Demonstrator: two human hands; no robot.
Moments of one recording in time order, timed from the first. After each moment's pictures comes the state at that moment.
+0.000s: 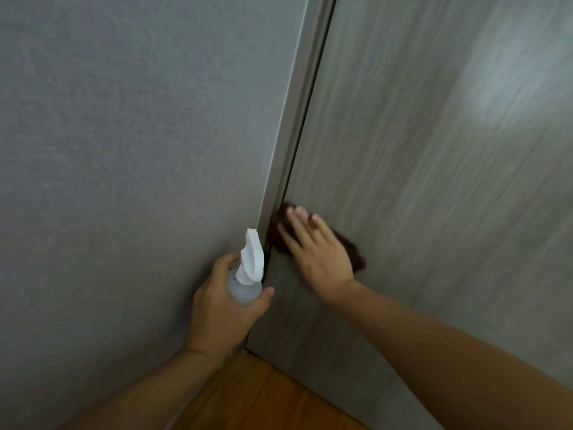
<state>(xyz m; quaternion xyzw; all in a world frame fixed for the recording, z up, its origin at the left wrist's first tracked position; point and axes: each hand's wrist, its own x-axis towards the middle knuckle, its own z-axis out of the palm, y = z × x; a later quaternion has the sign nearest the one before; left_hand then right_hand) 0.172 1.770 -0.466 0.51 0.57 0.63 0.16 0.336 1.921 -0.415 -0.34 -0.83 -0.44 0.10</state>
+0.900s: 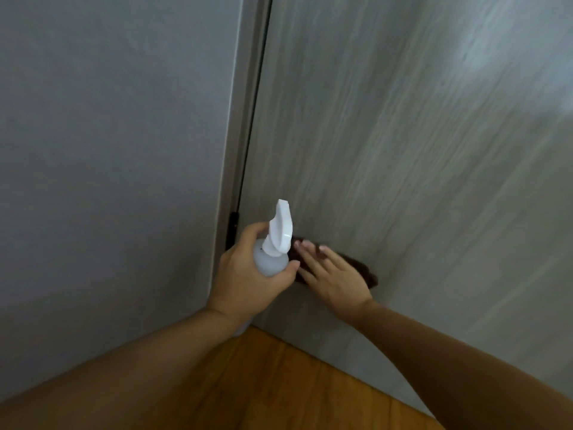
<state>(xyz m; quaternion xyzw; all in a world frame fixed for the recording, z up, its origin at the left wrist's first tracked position) 0.245 1.781 -0.471 0.58 0.52 0.60 0.20 0.466 1.887 -0.507 -0.31 -0.83 -0.46 -0.08</state>
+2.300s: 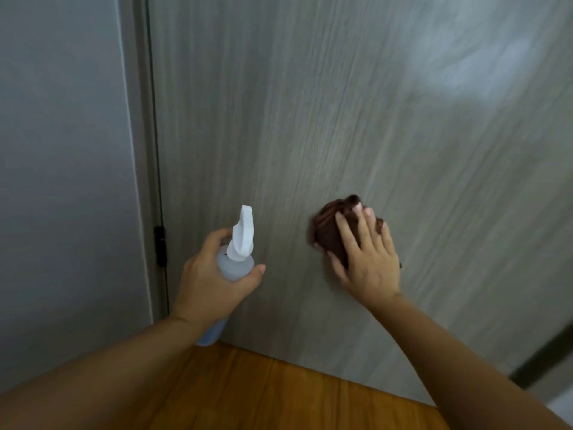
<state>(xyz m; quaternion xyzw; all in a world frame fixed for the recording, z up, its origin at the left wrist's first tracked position) 0.319 1.767 -0.446 0.62 0.49 0.58 0.21 0.614 1.832 -0.430 -0.50 -0.70 -0.44 0.28</state>
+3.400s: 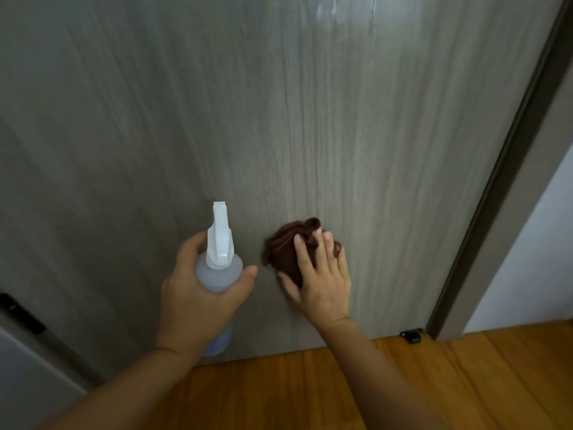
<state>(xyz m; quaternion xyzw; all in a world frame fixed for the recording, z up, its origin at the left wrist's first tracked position) 0.491 1.765 -0.439 0.69 0.43 0.54 0.24 0.702 1.805 -0.560 -0.63 -0.57 -0.35 0.40</state>
